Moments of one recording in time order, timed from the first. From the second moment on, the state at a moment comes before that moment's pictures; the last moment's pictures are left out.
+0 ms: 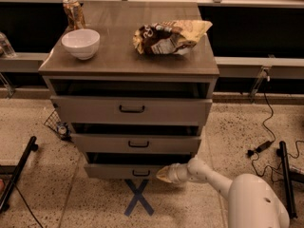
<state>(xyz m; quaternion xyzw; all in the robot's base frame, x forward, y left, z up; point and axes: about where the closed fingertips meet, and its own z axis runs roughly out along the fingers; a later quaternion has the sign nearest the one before) 0.632 -0.062 0.172 -0.56 0.72 0.21 0.35</state>
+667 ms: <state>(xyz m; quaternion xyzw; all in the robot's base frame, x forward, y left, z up) 0.660 -0.055 0.174 -0.56 0.72 0.21 0.36</state>
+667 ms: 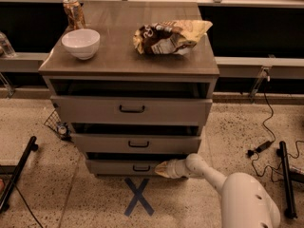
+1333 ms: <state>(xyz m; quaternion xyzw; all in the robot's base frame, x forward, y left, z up) 0.663 -0.061 0.168 -0.54 0.72 0.22 0.37</state>
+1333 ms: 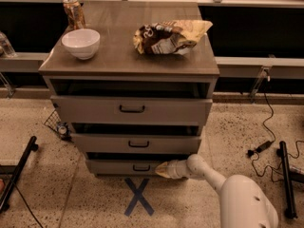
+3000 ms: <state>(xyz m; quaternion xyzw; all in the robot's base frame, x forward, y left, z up) 0.642 -0.088 0.171 -0.55 0.72 0.24 0.35</state>
